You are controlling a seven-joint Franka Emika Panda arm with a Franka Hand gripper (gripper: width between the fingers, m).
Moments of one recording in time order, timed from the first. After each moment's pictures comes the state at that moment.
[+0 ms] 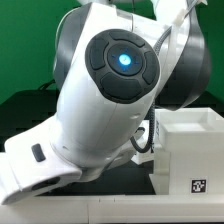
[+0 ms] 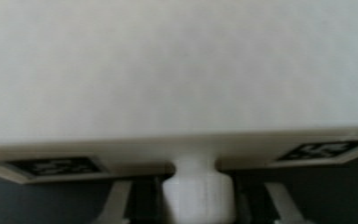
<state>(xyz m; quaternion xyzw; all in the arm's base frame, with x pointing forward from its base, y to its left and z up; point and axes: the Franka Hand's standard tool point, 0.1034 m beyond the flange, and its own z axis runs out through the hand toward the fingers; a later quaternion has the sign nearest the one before) 0.599 -0.107 0.007 0.90 0.25 -0.34 0.07</state>
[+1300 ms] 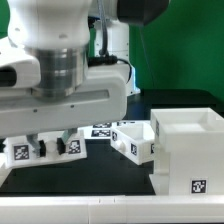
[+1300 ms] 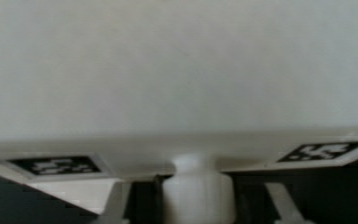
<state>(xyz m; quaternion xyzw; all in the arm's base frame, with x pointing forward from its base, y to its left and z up) 0.639 -0.110 0.093 0.98 0.17 -0.10 0.01</state>
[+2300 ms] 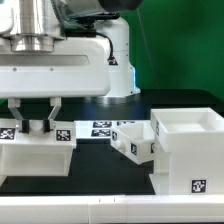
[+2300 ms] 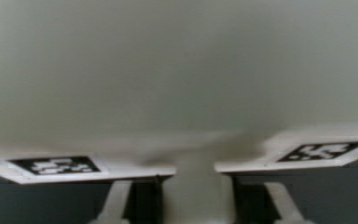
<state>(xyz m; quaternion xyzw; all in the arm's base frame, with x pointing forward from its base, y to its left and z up) 0.640 -0.136 0.119 0.98 0.09 0.17 0.02</state>
